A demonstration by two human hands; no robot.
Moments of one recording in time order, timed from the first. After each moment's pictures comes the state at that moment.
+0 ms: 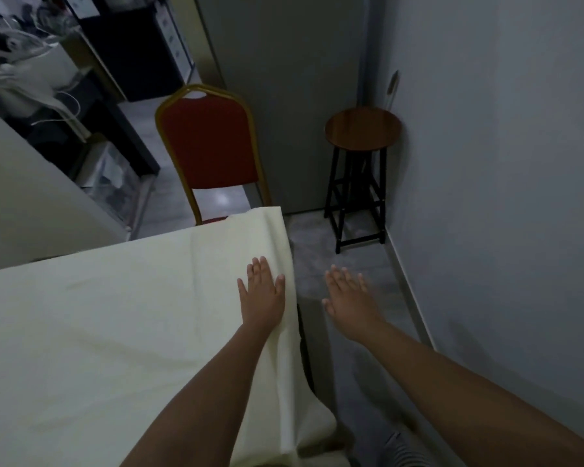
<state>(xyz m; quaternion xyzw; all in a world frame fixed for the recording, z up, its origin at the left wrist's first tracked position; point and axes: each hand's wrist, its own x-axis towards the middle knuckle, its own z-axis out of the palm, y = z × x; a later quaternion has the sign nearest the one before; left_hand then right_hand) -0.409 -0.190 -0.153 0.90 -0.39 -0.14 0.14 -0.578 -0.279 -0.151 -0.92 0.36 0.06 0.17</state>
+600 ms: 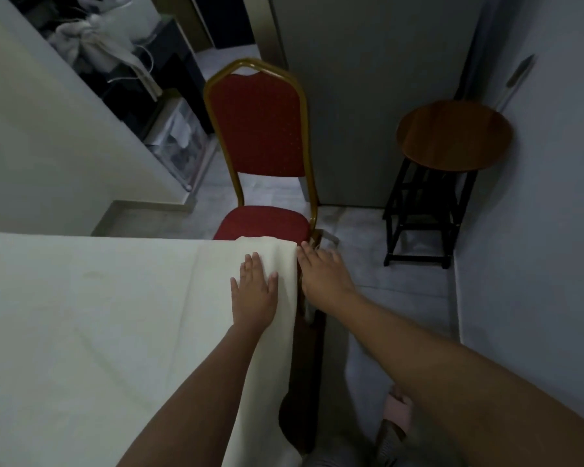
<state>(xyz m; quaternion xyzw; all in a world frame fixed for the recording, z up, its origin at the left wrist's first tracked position) -0.350 -0.304 -0.144 0.96 -0.23 -0.12 0.12 -0.420 -0.444 -0.156 -0.98 0.15 0.04 0.12</state>
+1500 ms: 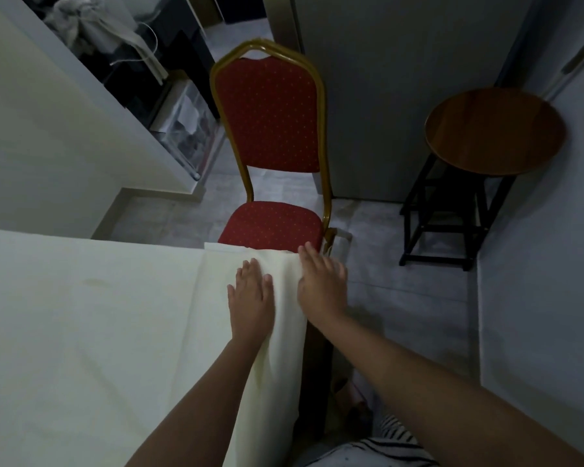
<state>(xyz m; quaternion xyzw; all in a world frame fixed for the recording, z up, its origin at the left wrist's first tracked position) -0.313 -0.308 -0.156 0.96 -0.17 -0.10 0.20 -0.373 -0.431 -0.171 -0.91 0.27 -0.09 0.30</state>
